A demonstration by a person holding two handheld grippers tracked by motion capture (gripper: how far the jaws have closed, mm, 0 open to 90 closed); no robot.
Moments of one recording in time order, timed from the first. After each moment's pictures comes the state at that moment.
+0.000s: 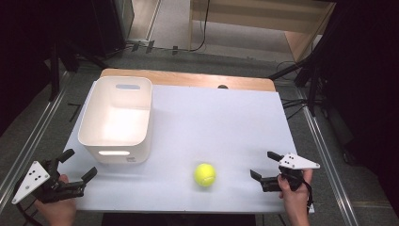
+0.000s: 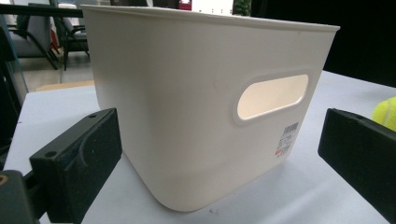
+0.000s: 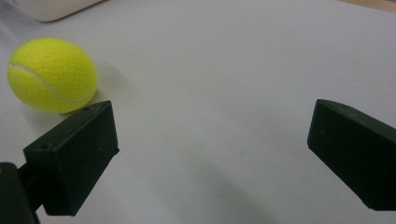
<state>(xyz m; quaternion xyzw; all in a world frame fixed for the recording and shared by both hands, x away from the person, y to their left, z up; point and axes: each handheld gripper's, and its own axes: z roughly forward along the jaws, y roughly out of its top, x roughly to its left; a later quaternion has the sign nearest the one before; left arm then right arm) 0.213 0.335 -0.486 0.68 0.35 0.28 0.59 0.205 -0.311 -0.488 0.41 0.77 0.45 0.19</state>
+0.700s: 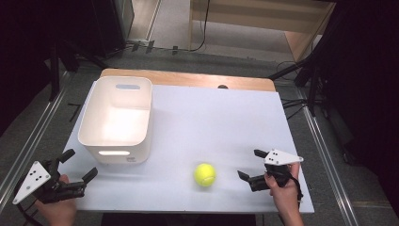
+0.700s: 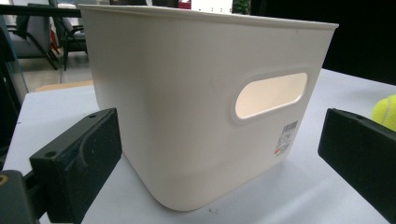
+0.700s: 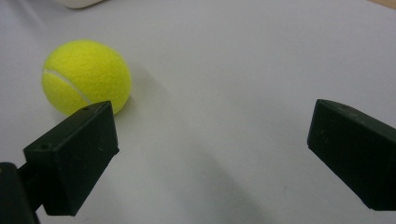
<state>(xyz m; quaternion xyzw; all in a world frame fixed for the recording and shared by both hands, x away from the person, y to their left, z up) 0.213 0.334 -0.486 0.68 0.34 0.28 0.59 0.217 -0.274 -0.477 0.37 0.81 0.43 0.17</state>
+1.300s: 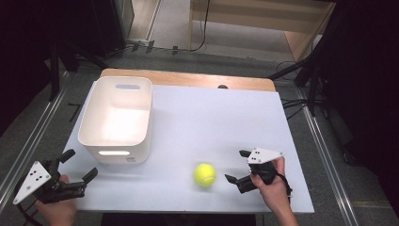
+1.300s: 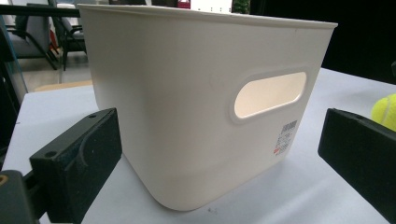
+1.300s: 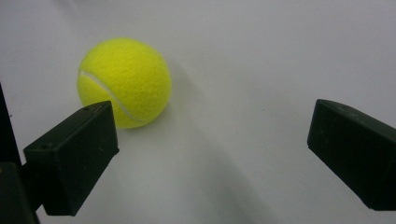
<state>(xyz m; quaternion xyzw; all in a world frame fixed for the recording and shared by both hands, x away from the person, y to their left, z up) 0.213 0.334 -0.486 0.68 0.34 0.28 0.59 0.226 -0.237 -0.473 0.32 0.85 0.40 0.13</state>
